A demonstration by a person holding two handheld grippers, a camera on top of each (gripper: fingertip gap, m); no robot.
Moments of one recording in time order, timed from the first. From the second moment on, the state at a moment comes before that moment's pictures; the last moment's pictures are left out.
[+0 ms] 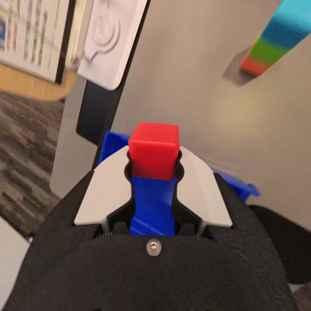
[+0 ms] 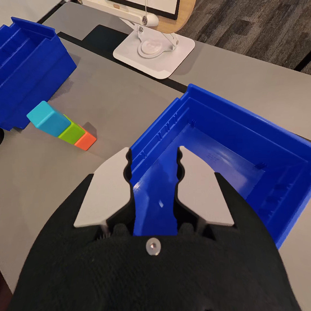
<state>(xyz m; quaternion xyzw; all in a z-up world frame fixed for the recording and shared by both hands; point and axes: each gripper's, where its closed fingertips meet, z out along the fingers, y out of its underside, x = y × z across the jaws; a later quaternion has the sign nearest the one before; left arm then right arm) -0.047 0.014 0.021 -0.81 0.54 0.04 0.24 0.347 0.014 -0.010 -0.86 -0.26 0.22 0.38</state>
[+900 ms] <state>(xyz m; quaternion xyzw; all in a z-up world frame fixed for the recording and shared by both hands) 0.130 -0.050 -0.028 -0.70 0.71 0.00 0.11 0.315 0.001 -0.013 -0.84 -0.31 0.26 0.35</state>
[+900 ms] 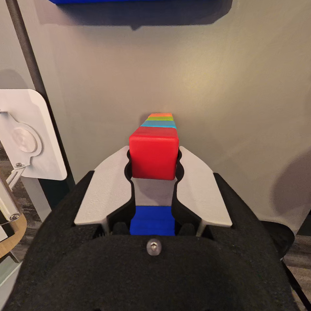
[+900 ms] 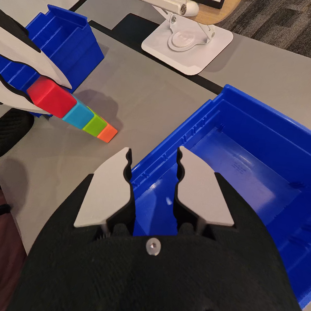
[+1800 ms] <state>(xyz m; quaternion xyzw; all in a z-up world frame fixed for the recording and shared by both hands) 0.136 -0.027 -0.030 -0.71 0.30 -0.25 0.59 0.321 0.005 -0.017 -0.85 -0.30 0.26 0.35</state>
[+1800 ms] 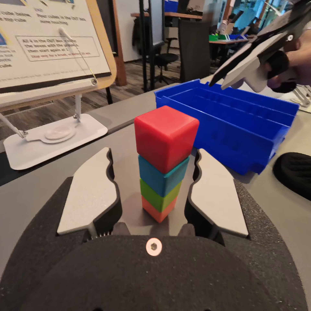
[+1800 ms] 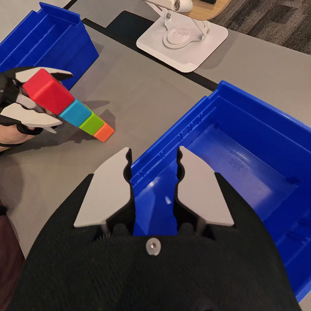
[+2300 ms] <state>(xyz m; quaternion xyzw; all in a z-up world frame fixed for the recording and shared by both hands) 0.151 -0.032 -0.054 -0.69 0.28 -0.36 0.56 0.284 0.002 0.014 -0.82 -0.33 0.24 0.40</state>
